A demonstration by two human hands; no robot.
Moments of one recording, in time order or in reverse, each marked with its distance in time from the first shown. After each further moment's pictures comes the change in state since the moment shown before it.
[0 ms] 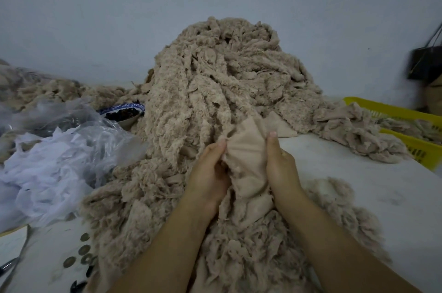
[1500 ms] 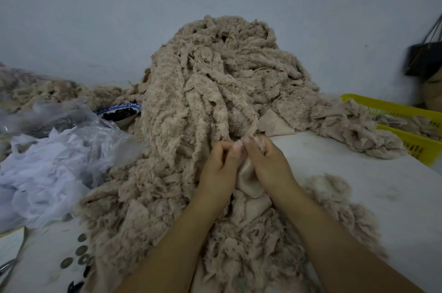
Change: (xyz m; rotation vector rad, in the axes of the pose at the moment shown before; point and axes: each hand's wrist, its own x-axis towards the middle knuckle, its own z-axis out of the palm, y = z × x) left_hand -0.014 -0.011 0.006 0.808 -0.047 0.366; right_hand 0.005 0.008 0.001 -0.109 -0.139 -0.191
